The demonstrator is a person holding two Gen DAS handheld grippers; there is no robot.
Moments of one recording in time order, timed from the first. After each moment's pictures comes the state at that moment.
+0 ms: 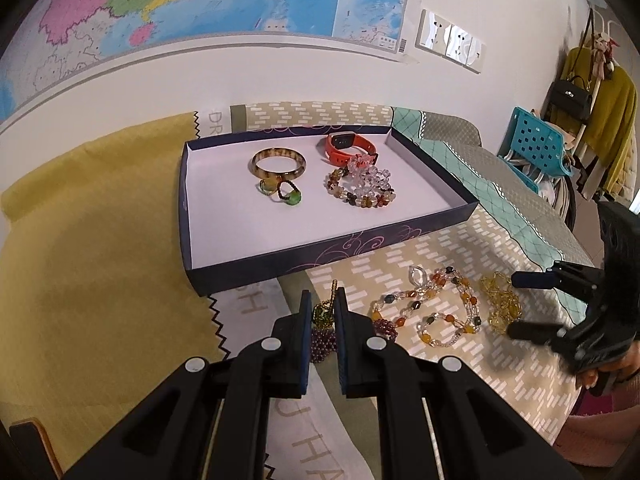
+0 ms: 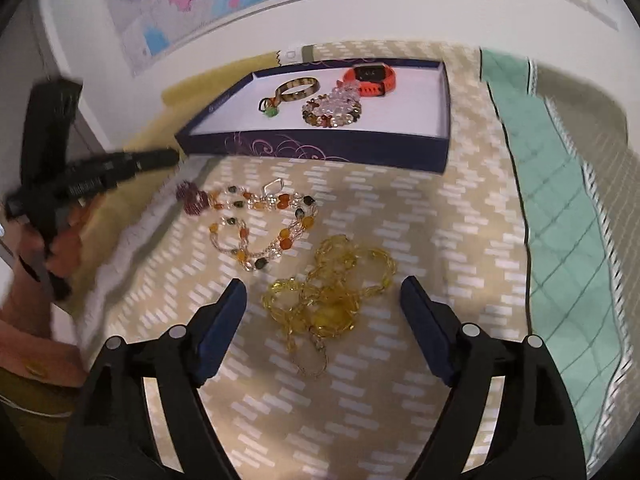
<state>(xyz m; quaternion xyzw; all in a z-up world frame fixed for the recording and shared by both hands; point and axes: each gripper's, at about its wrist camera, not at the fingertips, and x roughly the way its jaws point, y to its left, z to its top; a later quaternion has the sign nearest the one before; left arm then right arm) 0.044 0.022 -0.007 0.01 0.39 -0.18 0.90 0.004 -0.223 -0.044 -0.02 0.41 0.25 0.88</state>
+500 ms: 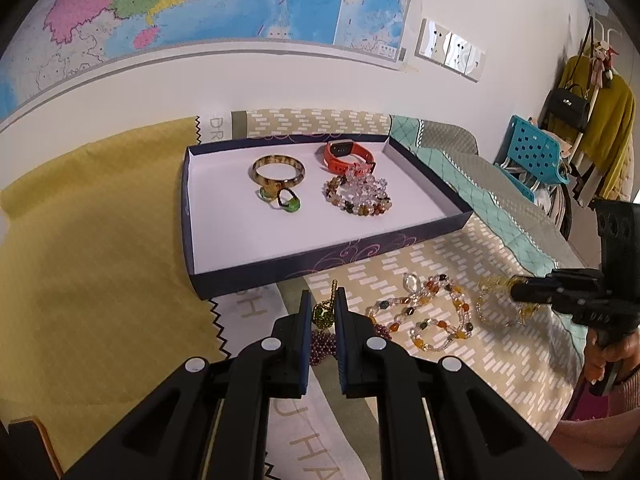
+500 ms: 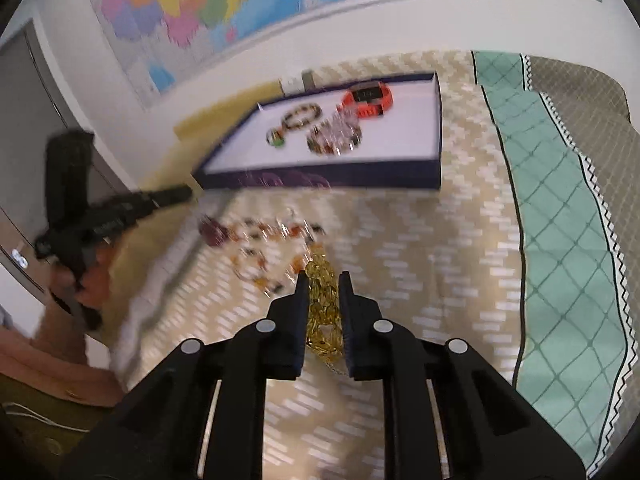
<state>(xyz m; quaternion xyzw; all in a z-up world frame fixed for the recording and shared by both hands) 0.042 0.026 0.001 0.00 0.38 -0.18 0.90 0.013 -0.260 -0.020 0.12 0.38 0.30 0.87</state>
